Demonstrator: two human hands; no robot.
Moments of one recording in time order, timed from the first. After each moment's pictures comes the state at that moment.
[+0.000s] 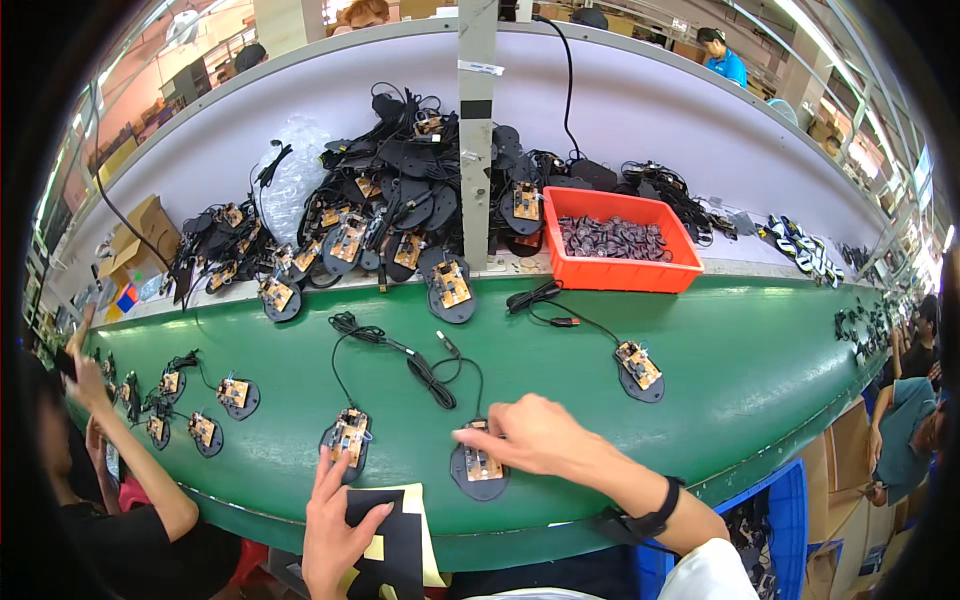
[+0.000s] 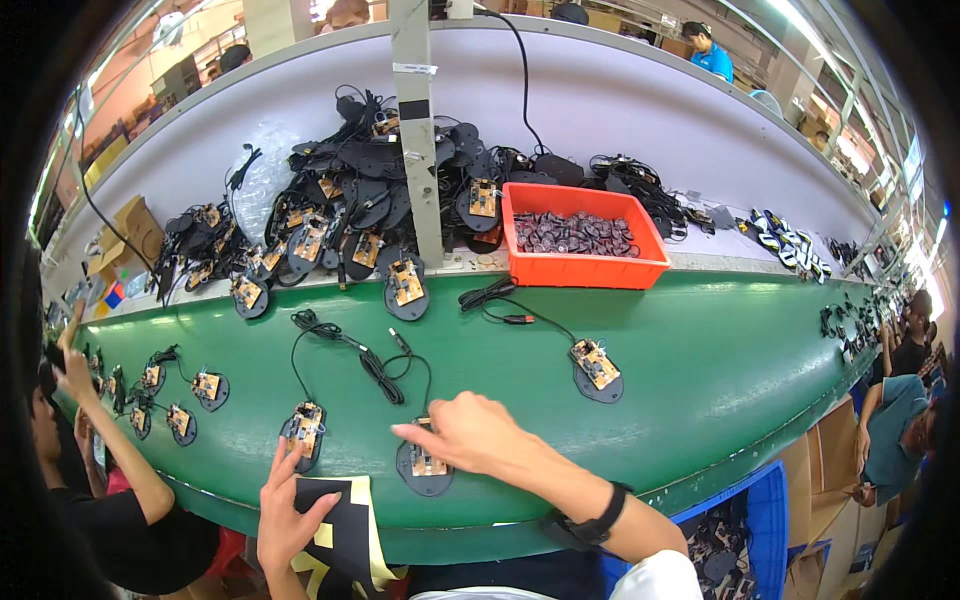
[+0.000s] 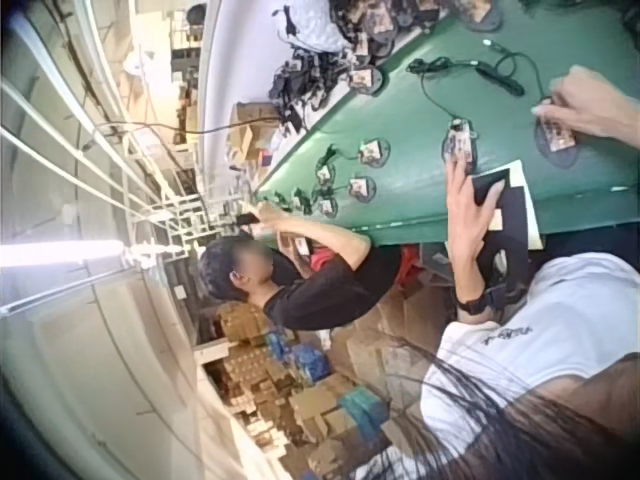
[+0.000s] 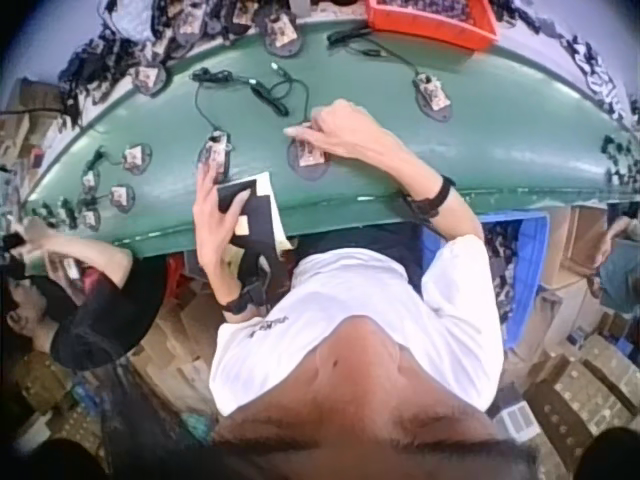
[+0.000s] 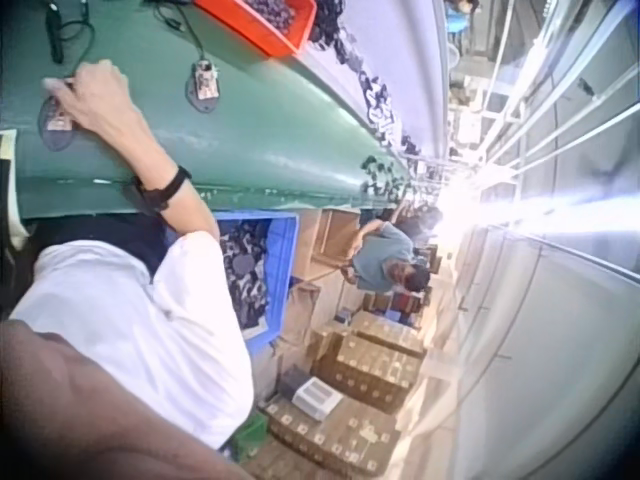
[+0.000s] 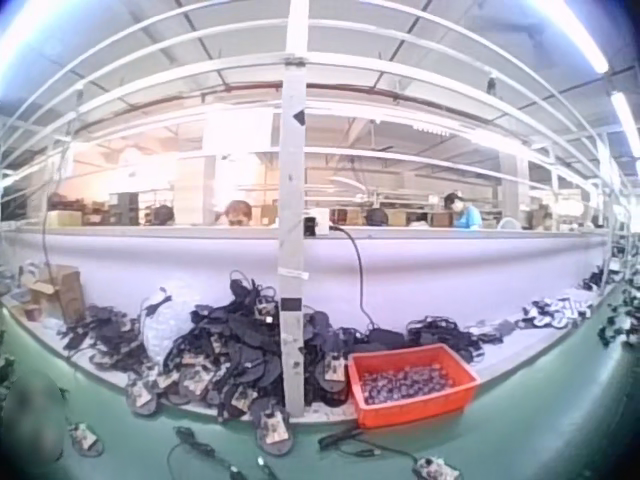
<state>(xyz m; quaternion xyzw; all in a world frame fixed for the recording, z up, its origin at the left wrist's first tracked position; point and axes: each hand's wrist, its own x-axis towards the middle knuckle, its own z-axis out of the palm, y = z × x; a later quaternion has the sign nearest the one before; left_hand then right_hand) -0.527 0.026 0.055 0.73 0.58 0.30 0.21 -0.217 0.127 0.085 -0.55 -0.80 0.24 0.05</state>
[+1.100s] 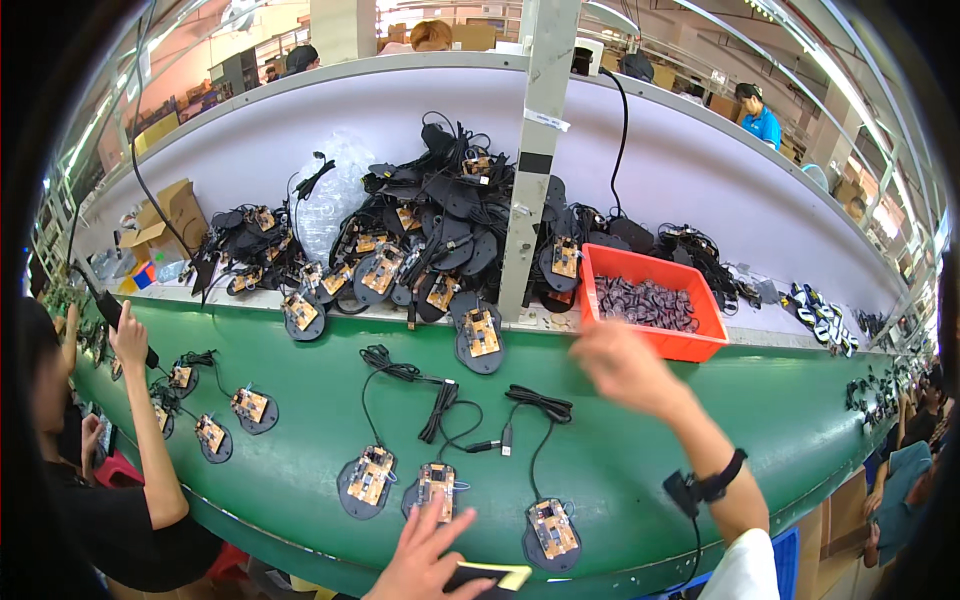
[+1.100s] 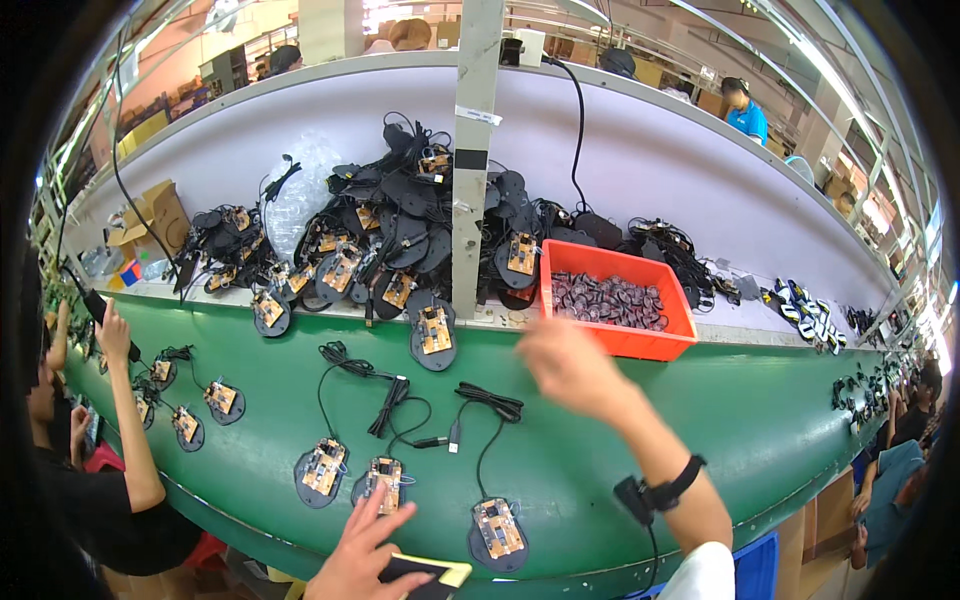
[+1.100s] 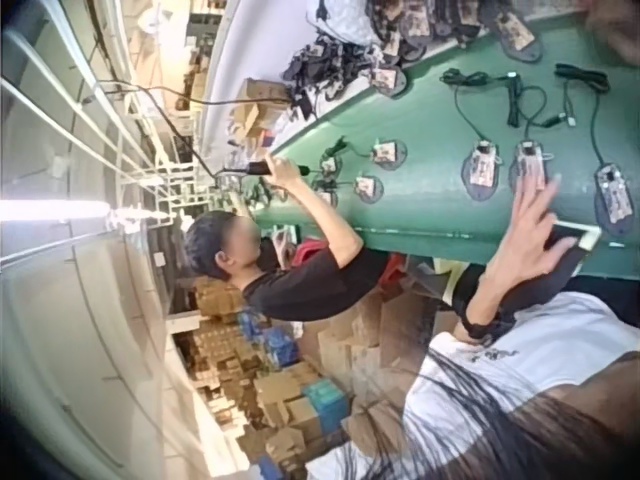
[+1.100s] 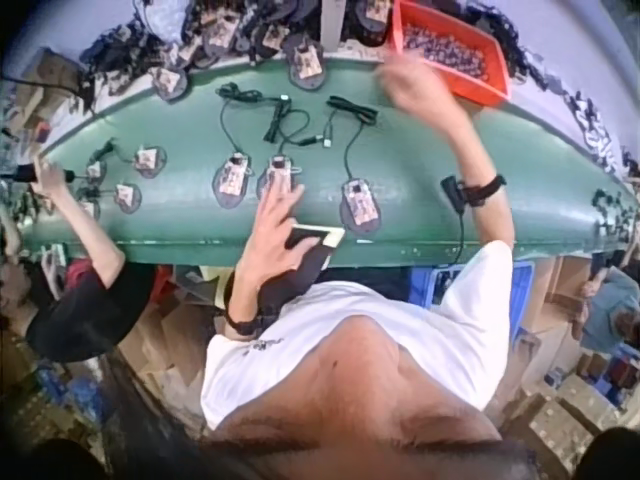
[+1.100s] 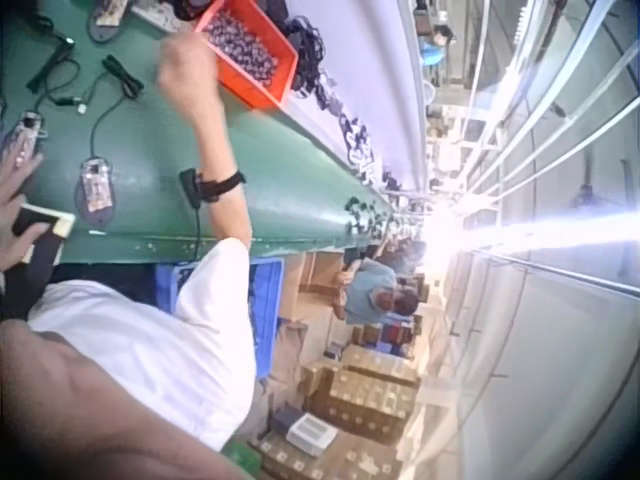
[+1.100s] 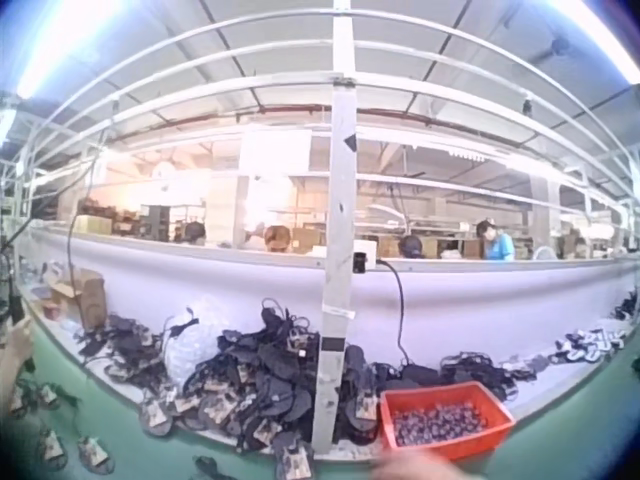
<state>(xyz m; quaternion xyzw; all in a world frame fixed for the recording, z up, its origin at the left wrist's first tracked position) -0.454 0.044 0.080 0.83 0.40 0.32 0.23 -0.118 0.267 0.109 -0.40 -0.89 0.06 0.22</state>
